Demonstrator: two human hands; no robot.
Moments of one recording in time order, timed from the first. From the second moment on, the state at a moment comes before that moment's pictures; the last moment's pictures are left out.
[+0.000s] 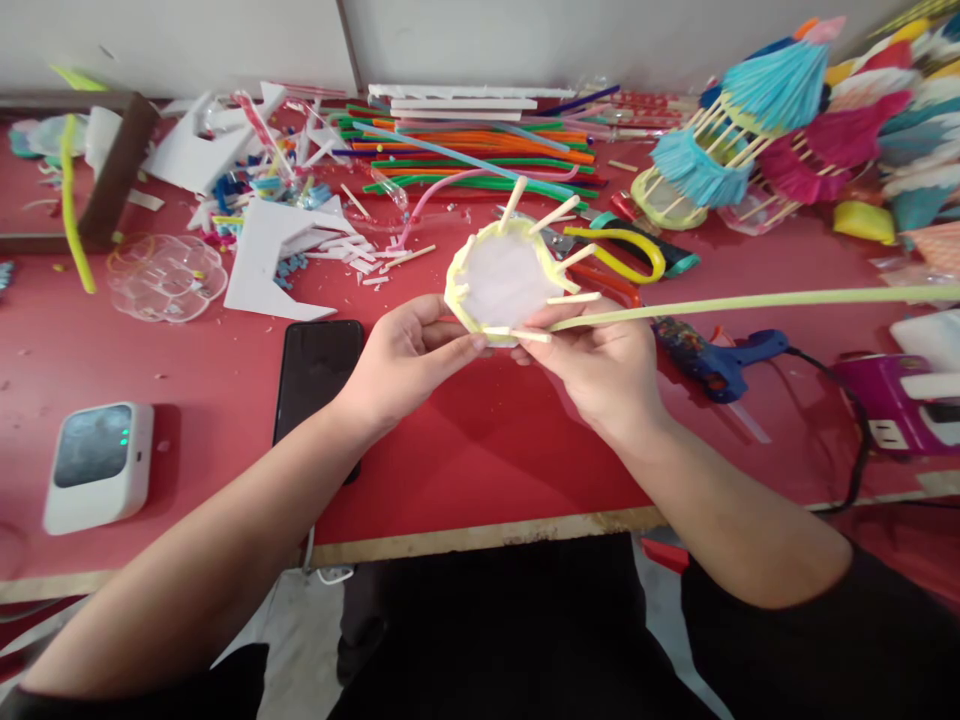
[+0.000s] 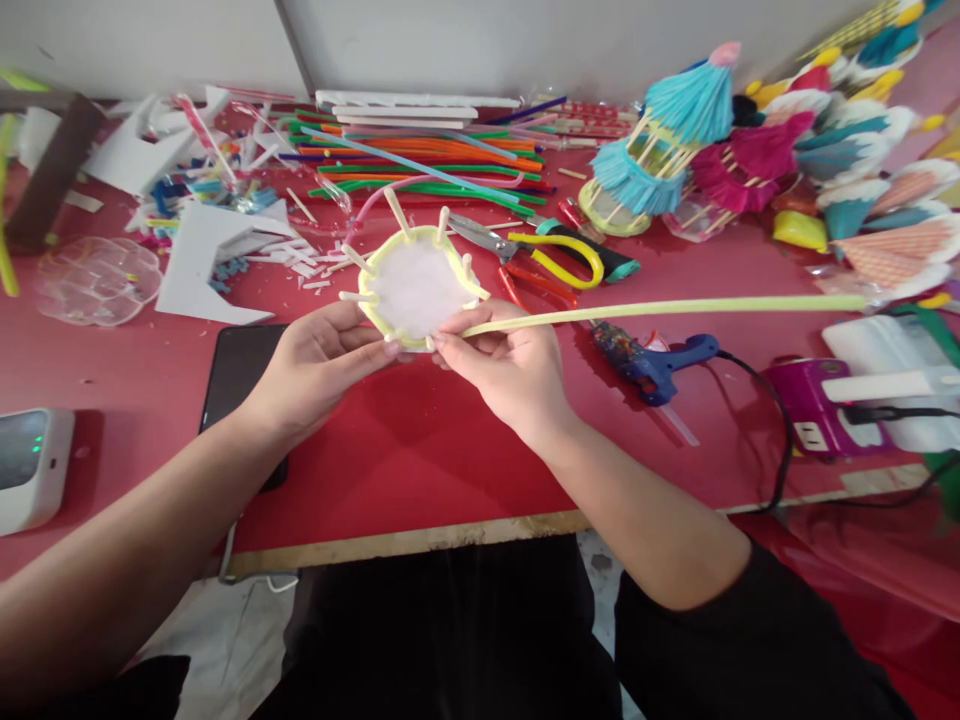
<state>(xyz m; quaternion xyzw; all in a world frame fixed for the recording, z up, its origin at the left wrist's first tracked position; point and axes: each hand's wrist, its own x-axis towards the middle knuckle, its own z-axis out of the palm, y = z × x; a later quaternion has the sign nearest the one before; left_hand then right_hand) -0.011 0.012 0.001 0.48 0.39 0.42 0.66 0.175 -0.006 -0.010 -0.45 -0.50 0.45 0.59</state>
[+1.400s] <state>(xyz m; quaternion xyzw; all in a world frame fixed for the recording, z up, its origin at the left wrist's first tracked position) -0.007 0.010 0.001 0.46 0.41 0.43 0.66 0.166 -0.014 -0.011 -0.49 -0.53 0.36 0.59</state>
